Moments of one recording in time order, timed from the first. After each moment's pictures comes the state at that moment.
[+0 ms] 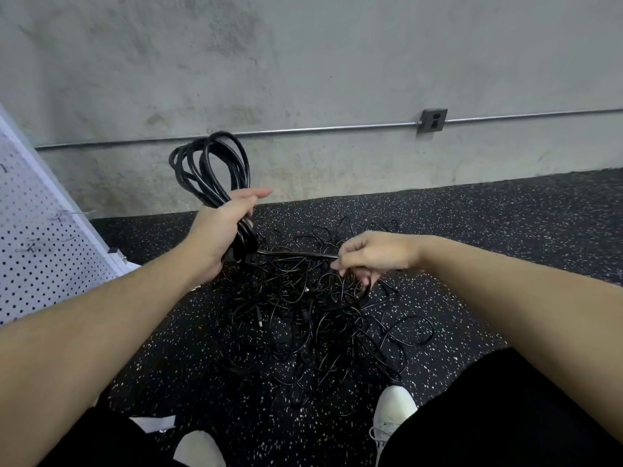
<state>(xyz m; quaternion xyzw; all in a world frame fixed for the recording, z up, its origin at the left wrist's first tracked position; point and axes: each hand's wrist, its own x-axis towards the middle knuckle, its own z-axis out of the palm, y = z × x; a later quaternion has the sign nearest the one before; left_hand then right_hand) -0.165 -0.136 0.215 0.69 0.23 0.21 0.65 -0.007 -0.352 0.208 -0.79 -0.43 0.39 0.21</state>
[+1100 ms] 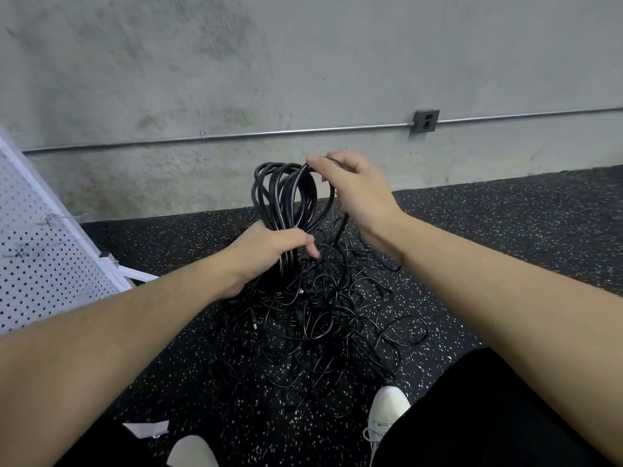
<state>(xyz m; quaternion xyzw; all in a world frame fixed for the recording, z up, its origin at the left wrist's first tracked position) -0.161 -0.198 0.233 0.83 0.15 0.03 0.54 -0.034 -0.314 0.256 -0.65 -0.30 0.11 0.69</state>
